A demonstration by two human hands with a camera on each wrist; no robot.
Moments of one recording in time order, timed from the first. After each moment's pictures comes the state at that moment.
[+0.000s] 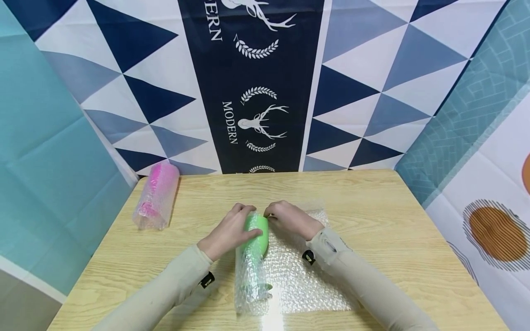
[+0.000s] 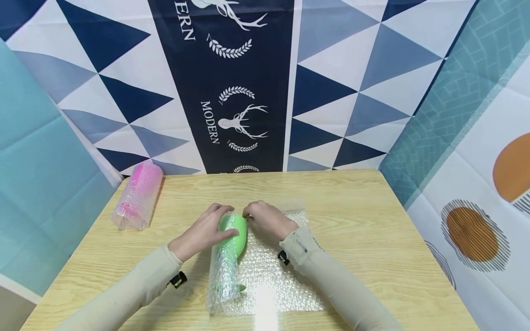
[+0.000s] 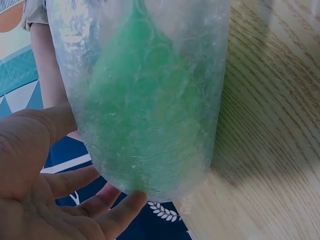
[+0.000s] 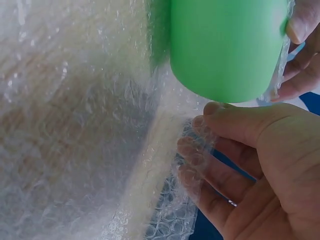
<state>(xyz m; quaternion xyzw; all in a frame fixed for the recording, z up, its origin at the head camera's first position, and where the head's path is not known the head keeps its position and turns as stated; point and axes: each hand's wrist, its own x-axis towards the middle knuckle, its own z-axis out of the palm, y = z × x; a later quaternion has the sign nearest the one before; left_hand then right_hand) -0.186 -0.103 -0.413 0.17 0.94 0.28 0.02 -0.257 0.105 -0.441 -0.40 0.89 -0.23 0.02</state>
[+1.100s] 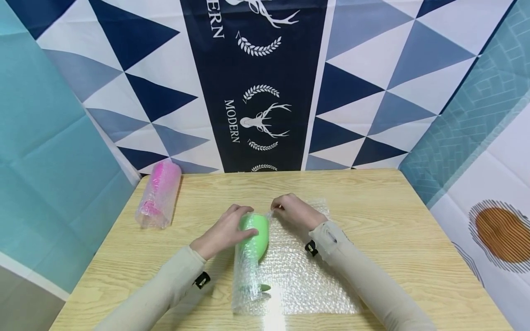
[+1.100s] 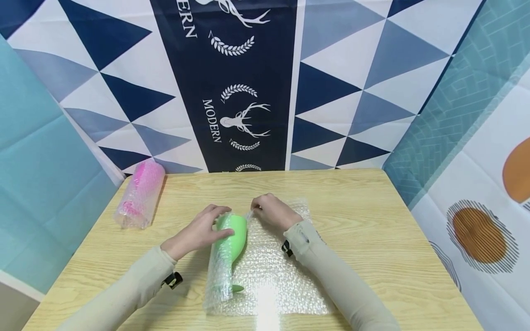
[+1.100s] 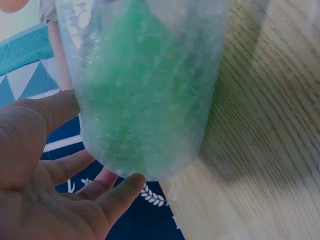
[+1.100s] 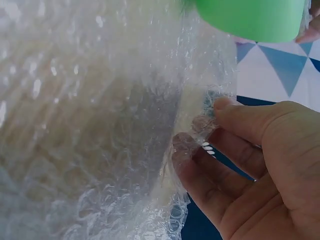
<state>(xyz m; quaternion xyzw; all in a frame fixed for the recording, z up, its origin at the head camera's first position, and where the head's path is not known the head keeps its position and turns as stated) -0.189 -0.121 -0.418 0.16 0.94 0.30 0.05 -0.290 0.115 -0.458 -0.34 0.90 -0.27 0.05</state>
